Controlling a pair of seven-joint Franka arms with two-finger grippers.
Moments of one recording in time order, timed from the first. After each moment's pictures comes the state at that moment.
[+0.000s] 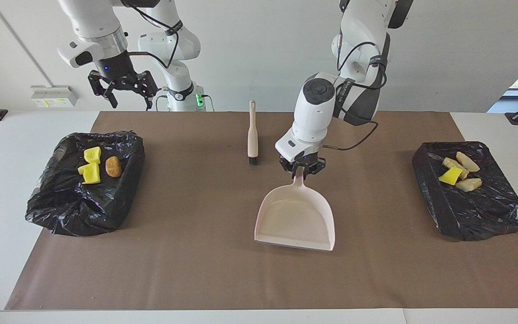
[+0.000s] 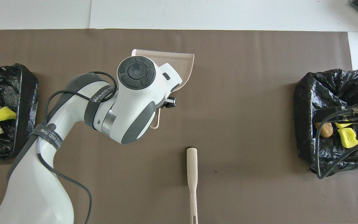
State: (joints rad) left arm -0.49 0.40 -0.14 -1.54 0.04 1.99 -0.46; right arm 0.01 -0.14 0.04 -1.68 -0.01 1.57 0.08
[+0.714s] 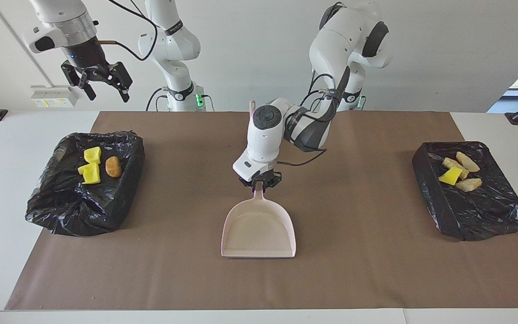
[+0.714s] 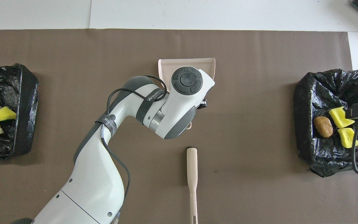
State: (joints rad) left arm -0.61 0.65 -0.13 -1.33 0.04 2.02 -0.65; right arm -0.03 -0.15 -0.04 -1.64 0.04 1.55 0.08
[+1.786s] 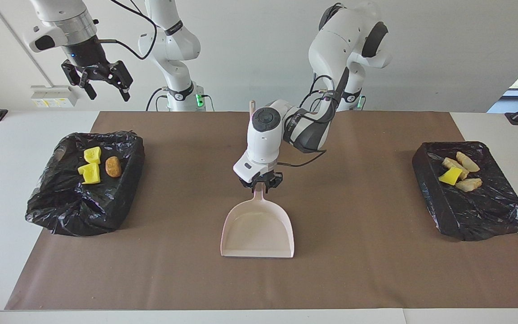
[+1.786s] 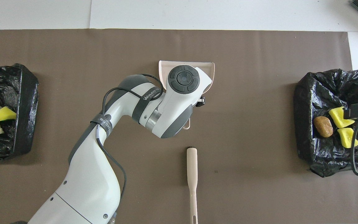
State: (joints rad) left arm -0.60 0.60 -0.10 -1.35 0.04 2.02 -0.64; right arm -0.03 -0.15 -0.04 -1.64 0.04 1.54 0.08
